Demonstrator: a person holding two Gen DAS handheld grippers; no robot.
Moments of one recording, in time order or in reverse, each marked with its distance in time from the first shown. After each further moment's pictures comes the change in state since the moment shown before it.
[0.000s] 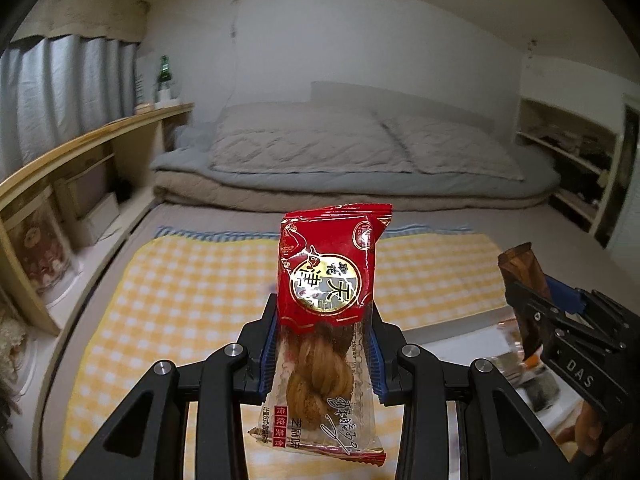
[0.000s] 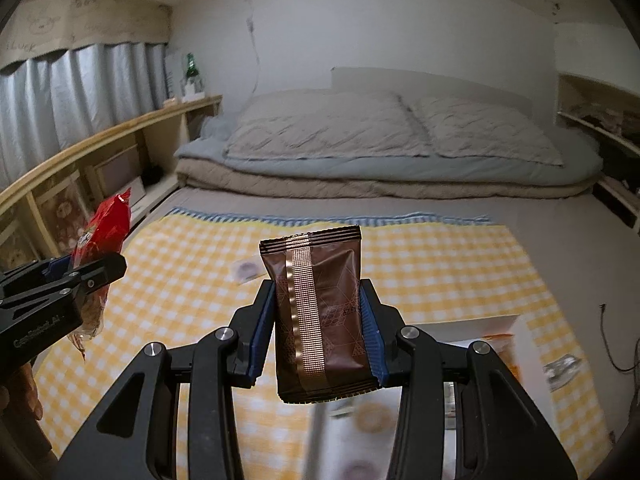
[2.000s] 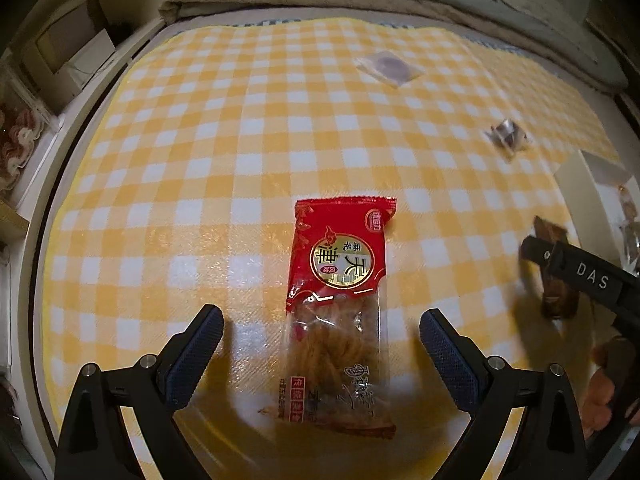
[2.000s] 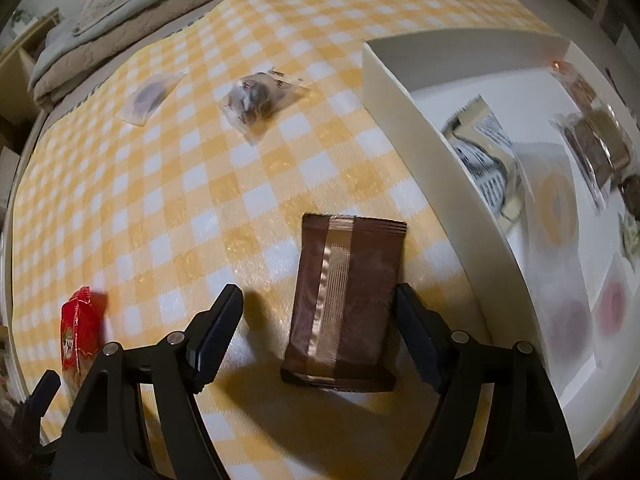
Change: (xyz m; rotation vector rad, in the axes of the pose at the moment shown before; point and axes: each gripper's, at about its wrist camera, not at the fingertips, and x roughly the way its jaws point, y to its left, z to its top) left arm 0.212 0.165 -0.084 0.016 0.630 0.115; right arm 0.186 0.070 -0.128 0.429 0.652 -0.223
